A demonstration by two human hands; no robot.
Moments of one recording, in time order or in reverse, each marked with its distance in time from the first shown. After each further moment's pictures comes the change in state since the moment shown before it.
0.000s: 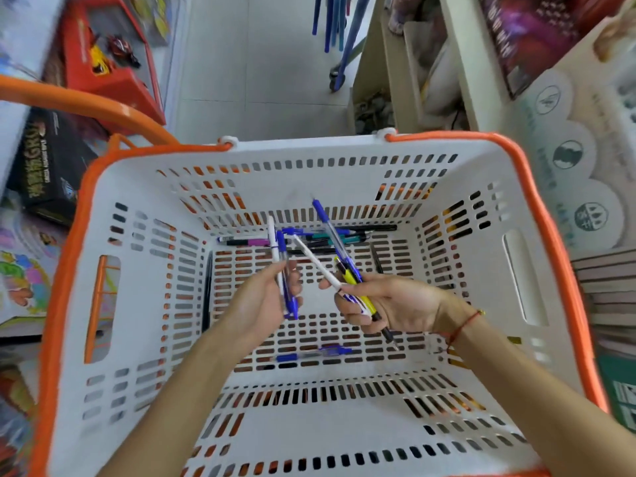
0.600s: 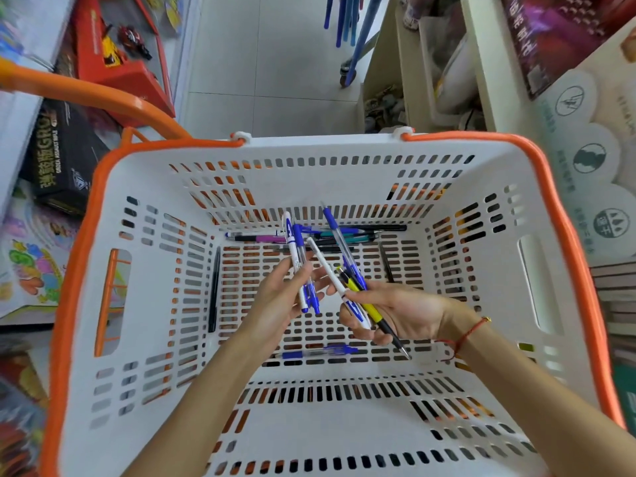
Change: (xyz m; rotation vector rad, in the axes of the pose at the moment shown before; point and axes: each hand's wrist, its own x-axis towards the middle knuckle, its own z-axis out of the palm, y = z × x) left_hand -0.010 -0.014 0.007 0.309 0.028 0.235; right_hand 0.002 0.003 0.005 0.023 -0.025 0.055
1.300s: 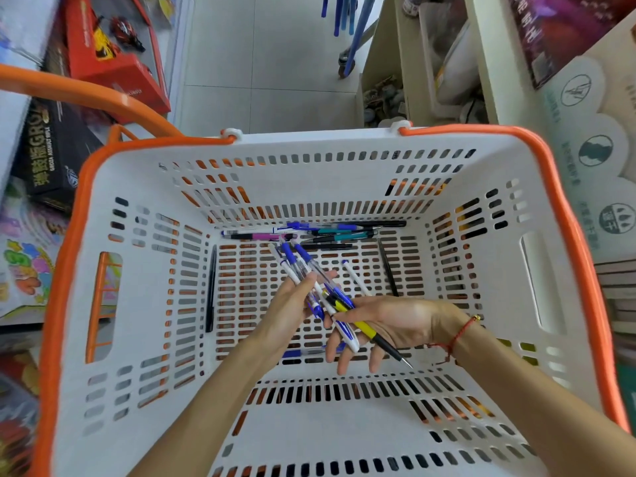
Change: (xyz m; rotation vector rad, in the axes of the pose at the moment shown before) left_hand 0.008 -0.017 0.010 0.148 -0.017 -0.096; right_hand 0.005 0.000 0.007 -0.186 0.026 0.264
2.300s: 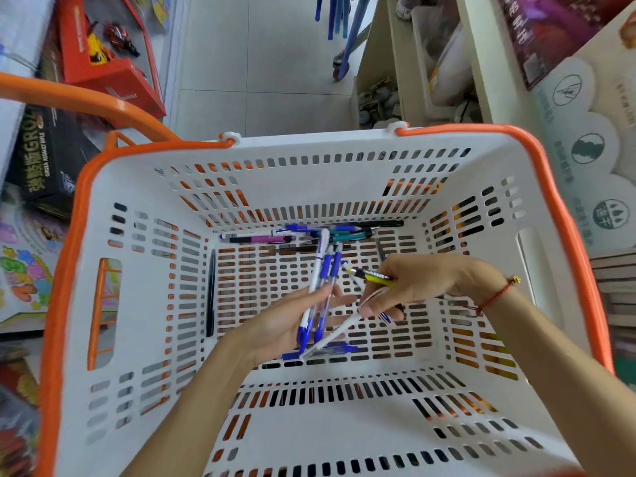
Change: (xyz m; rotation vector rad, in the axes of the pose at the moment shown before) left_hand -0.005 0.015 -0.012 -0.211 -0.363 -0.301; right_hand -0.036 -0.043 -0.011 -0.825 0.360 0.096
